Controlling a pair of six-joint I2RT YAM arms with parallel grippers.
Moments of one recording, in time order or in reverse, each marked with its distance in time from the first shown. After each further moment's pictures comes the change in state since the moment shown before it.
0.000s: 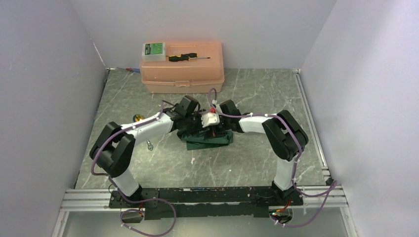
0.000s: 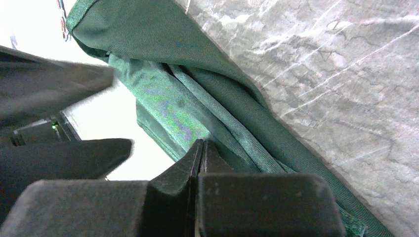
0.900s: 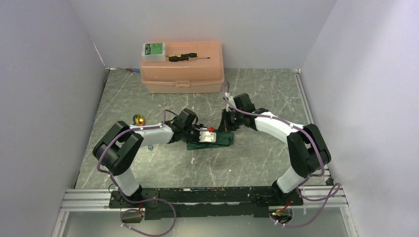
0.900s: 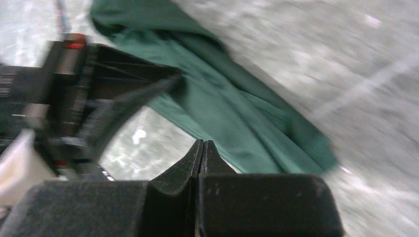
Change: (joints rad) left arm -0.009 0.025 -0.184 0.227 0.079 0.224; right arm -0.119 -0.291 -0.037 -0.296 0.105 -0.156
